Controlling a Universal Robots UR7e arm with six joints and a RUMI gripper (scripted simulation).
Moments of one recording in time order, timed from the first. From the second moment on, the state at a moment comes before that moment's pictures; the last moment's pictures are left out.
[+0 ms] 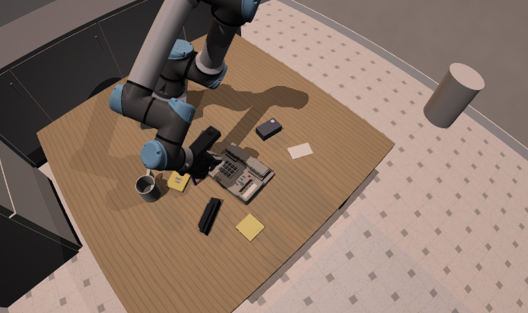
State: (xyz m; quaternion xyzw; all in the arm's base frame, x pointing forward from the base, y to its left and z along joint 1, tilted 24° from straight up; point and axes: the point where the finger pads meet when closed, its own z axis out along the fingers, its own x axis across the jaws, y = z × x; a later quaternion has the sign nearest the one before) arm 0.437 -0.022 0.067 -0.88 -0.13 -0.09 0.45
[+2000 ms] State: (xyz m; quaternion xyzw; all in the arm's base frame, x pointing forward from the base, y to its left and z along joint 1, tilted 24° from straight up) arm 0.447 0.024 0.030 -0.88 -0.13 -0.09 0.45
